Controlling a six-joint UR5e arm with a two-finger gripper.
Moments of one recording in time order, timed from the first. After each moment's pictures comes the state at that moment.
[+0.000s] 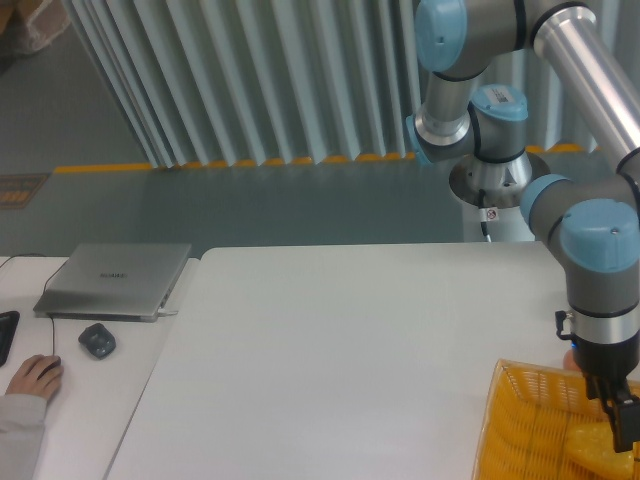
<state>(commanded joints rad) 2.41 -2.11 -1.29 -1.03 1.62 1.74</state>
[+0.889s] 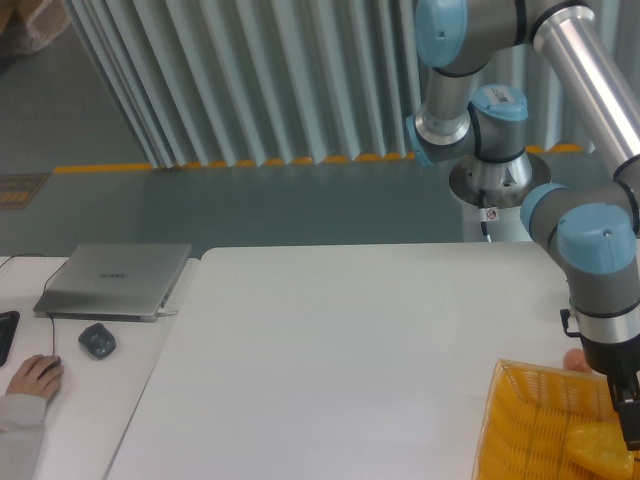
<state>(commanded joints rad) 2.42 -2.16 -1.30 -0.98 1.73 1.86</state>
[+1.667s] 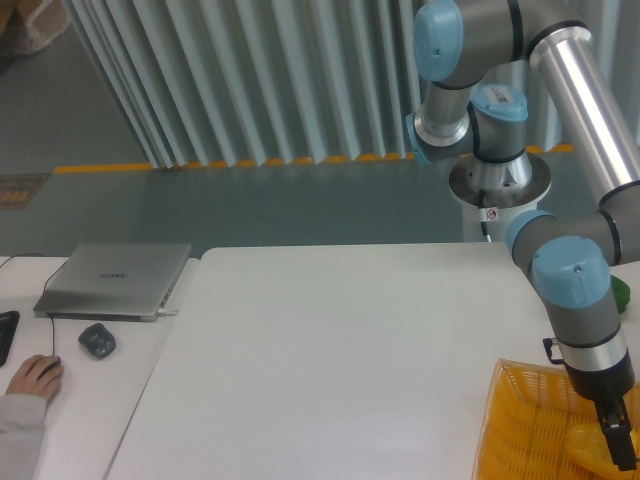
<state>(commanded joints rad) 2.38 -2.19 -1.29 -0.95 1.79 1.82</state>
